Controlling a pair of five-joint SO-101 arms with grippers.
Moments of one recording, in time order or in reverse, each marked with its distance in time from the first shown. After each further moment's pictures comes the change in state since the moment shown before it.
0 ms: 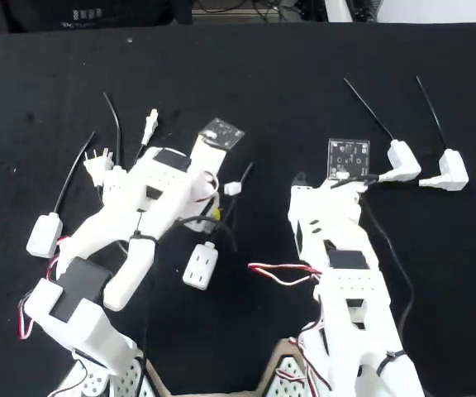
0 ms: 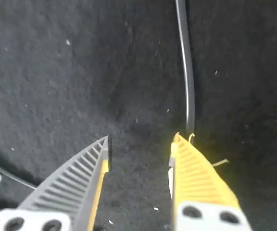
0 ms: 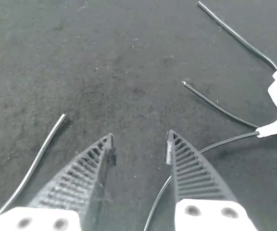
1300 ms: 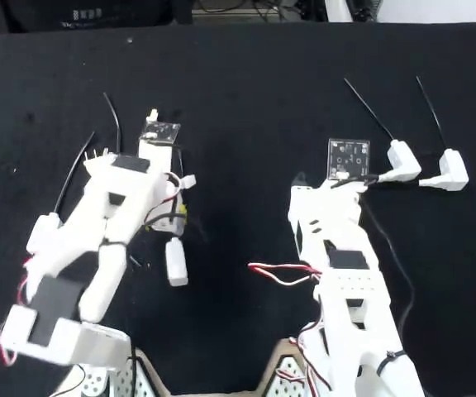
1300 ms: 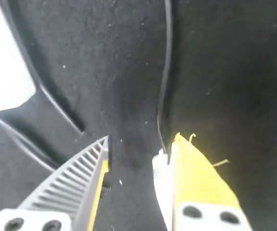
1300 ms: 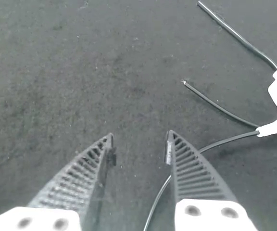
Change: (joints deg) left arm -10.0 -8.9 10.0 2.5 14.6; right arm 0.0 0.0 0.0 0.2 0.0
